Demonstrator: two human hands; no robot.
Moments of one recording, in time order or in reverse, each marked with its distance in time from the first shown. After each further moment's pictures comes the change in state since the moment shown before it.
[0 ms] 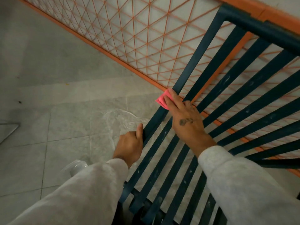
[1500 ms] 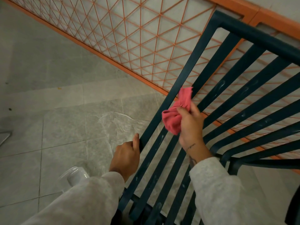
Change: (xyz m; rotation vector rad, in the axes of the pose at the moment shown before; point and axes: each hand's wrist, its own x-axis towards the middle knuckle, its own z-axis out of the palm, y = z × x) left_hand 0.003 0.001 -0.003 0.079 -0.025 0.089; right_hand 0.016 -0.007 -0.009 1.524 0.347 0.857
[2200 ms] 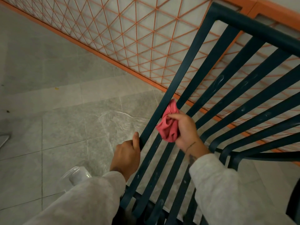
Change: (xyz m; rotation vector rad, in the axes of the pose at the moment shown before) left_hand 0.000 0.003 -0.001 0.136 -0.008 0.053; right_hand -0.006 0.012 -0.003 0.025 -0.103 0.384
